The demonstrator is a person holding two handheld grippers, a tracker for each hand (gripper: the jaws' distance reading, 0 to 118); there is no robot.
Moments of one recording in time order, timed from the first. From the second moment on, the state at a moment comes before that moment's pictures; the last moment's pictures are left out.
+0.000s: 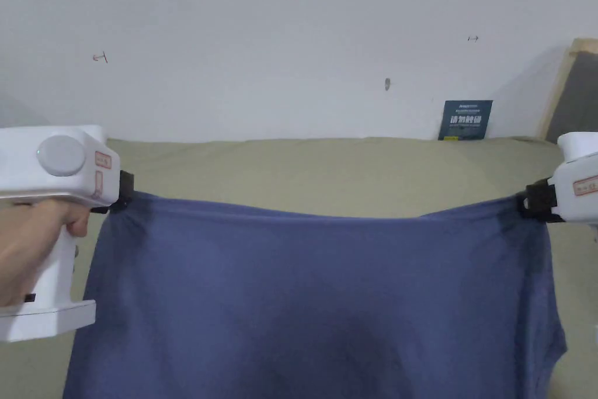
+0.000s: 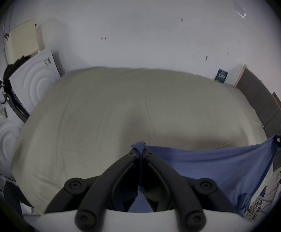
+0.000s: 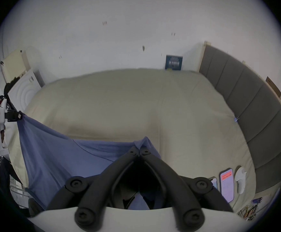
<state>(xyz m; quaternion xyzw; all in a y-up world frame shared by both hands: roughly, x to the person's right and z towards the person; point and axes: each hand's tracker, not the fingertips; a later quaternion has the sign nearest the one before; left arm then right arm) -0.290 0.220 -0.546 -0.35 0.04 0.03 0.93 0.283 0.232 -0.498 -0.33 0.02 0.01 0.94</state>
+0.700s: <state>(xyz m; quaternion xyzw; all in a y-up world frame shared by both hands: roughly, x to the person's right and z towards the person) -0.308 0.444 -0.431 -0.15 0.08 0.02 0.98 0.253 0.464 -0.404 -0.13 0.01 0.04 0.99</state>
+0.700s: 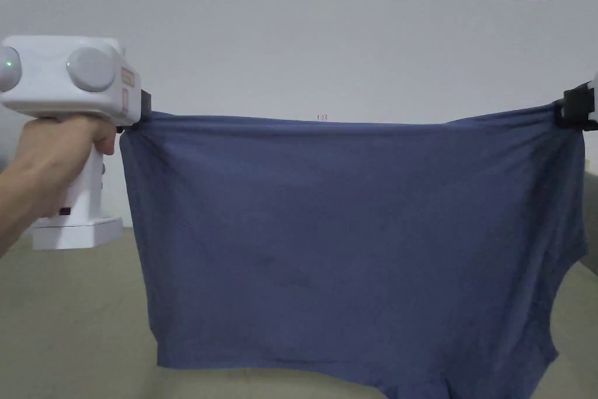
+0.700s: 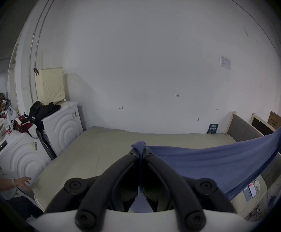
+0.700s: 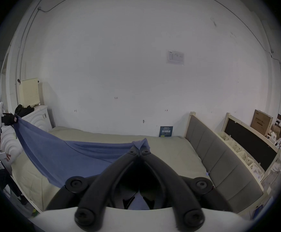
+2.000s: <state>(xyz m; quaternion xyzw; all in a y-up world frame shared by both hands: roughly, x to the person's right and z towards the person) -0.290 0.446 -0.635 -0.15 0.15 -0.02 0.98 0.224 0.493 -0.638 -0.09 -0.04 0.11 0.99</state>
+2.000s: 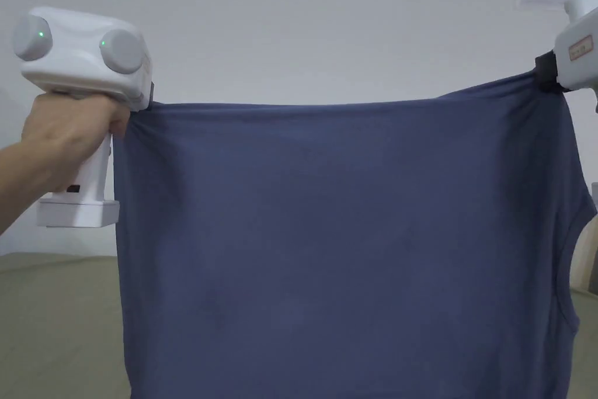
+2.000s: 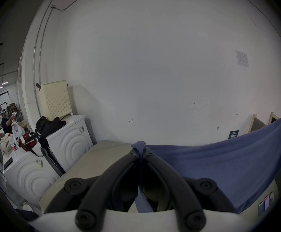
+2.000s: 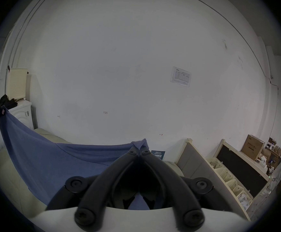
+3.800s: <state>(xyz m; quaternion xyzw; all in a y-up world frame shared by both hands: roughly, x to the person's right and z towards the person) -0.293 0.066 -0.382 -0.40 0.09 -0.01 0.91 0.267 0.066 -0.341 -0.36 0.02 -0.03 0.93</state>
